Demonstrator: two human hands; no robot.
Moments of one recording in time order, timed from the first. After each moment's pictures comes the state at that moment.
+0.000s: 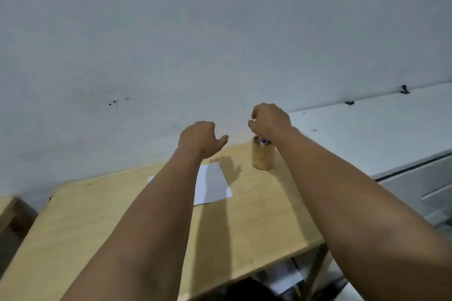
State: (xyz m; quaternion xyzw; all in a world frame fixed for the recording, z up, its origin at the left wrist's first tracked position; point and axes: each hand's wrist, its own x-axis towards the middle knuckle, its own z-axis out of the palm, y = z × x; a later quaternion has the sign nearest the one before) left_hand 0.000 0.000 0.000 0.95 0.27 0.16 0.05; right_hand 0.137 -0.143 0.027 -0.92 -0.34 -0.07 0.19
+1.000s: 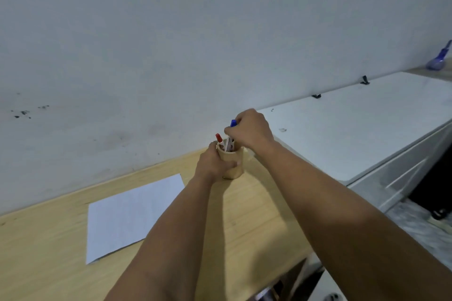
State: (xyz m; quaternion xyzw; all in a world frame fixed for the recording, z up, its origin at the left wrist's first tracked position) left_hand 0.126 -0.047 -0.101 0.85 0.24 0.13 0.46; right_hand 0.186 -0.158 0.001 -0.90 -0.22 -0.01 0.37
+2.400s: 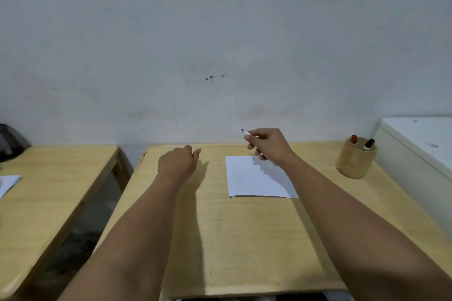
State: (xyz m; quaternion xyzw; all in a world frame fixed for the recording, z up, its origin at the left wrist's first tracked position) left_hand -0.216 0.170 -0.116 0.88 0.47 0.11 0.01; right_hand 0.011 0.021 -0.074 -0.71 -0.37 0.28 0.54
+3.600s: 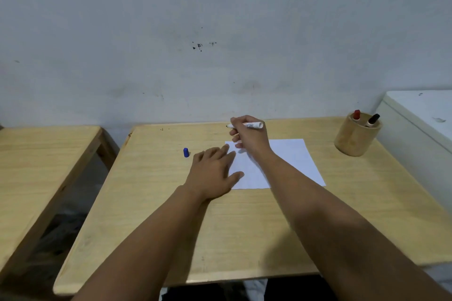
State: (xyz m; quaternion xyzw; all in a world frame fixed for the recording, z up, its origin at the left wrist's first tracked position) left_hand -0.174 0.090 -0.177 0.95 0.28 0.09 0.07; right_hand -0.013 0.053 -0.131 -0.66 -0.26 0.31 0.64
